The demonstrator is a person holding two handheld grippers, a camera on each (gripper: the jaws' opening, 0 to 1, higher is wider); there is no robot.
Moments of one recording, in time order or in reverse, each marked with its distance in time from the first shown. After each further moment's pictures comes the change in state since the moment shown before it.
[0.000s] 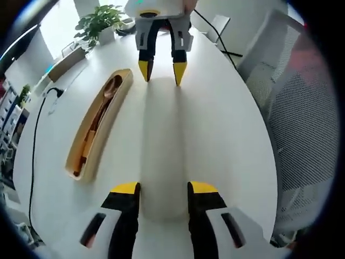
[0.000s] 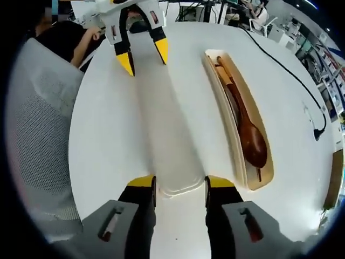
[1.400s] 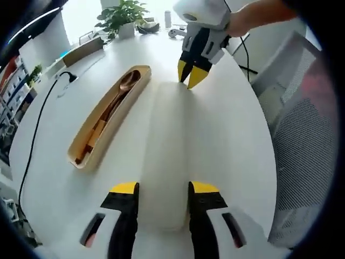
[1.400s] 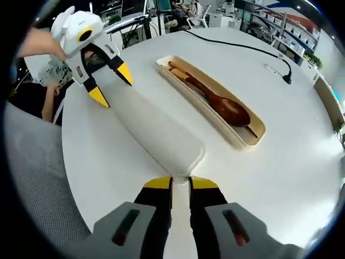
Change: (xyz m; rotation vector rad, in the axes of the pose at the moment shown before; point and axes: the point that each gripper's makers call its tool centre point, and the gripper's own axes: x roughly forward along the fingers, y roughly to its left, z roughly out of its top) left arm 0.004 0.004 0.004 -0.098 -0.025 0.062; right arm -0.002 0.005 -0.012 0.506 -0.190 -0.137
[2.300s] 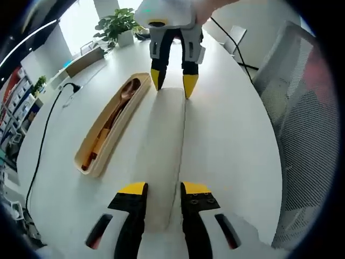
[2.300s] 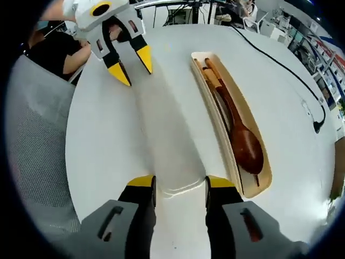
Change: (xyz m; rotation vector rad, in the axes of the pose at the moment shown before) left arm -0.003 0.015 -0.002 -0.091 -0.003 0.078; right arm 0.015 -0.001 0.026 -0.446 0.151 0.130
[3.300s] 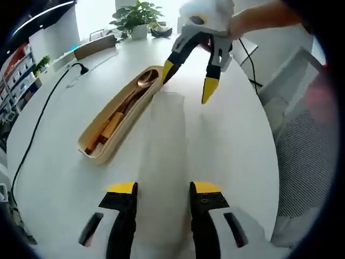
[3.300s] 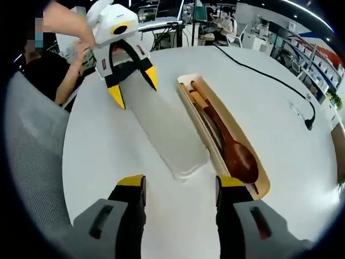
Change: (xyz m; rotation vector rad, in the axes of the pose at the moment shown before) left arm 0.000 -0.002 -0.006 -0.022 -0.042 -0.134; right arm 0.004 -0.008 0.028 0.103 -0.191 -0.017
